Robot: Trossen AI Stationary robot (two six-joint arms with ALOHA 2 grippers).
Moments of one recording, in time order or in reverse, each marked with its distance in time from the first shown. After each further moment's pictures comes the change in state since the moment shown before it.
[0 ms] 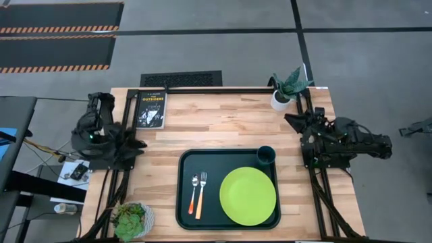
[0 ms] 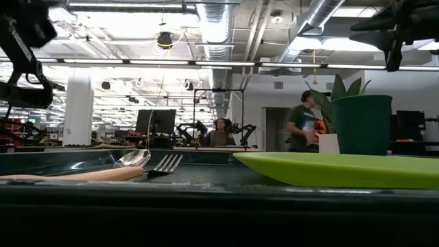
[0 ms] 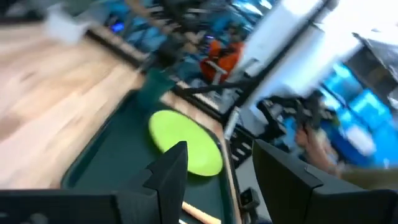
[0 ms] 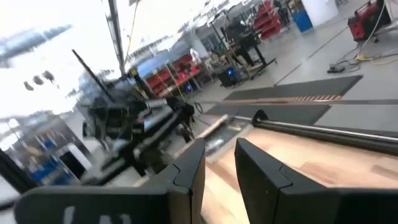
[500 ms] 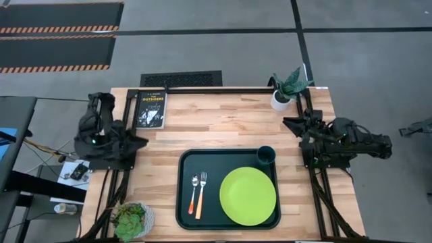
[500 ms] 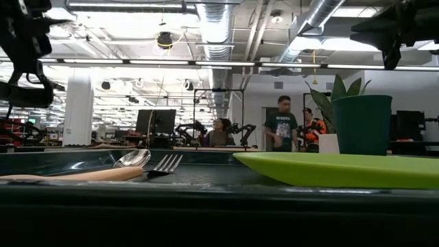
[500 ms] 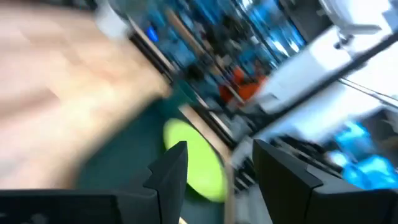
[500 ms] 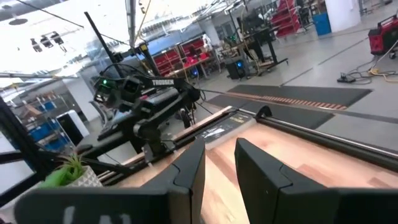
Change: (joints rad) left arm -0.002 0.004 -0.010 -0.143 -0.164 -0.347; right arm 0.001 0.000 0.000 -0.028 -0.078 -0.148
